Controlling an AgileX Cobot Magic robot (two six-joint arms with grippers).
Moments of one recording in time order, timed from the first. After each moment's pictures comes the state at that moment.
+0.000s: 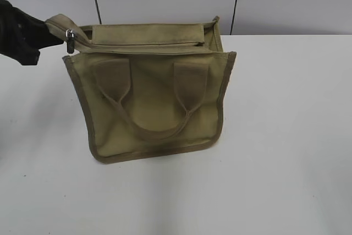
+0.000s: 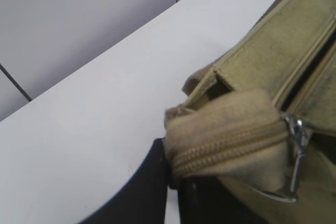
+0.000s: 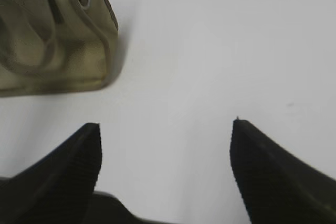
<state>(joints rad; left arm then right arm) -0.04 1.48 -0.83 1.65 -0.61 -1.11 0.00 0.02 -0.52 0.27 1.01 -0.12</state>
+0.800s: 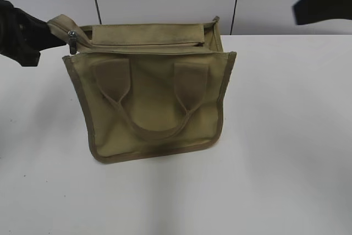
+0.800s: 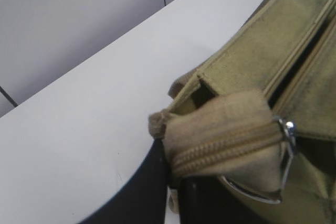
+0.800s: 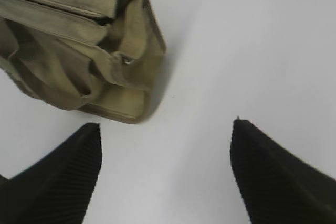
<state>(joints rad) -0.04 1.48 -0.83 1.66 -0.65 -1.12 0.23 1.09 -1.07 0.34 0.86 -0.33</state>
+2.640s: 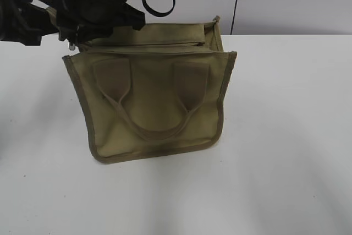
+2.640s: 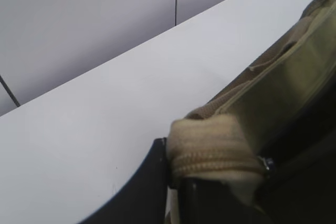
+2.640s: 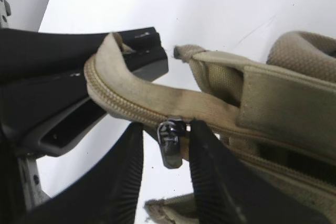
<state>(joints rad) -0.04 1.49 -0.87 1.61 -0.65 -1.23 0.80 2.12 -1.95 0.25 0.76 0.44</state>
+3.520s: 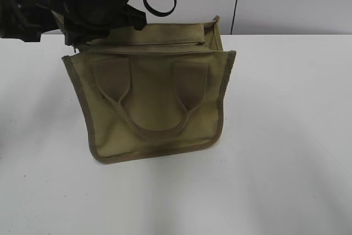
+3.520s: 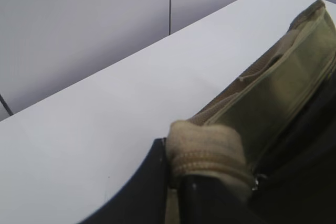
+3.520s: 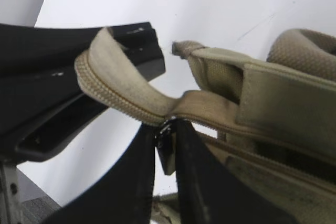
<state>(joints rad) -0.04 1.48 -0.87 1.59 -0.67 -1.23 0.80 2.12 -1.95 0.25 0.77 0.40</state>
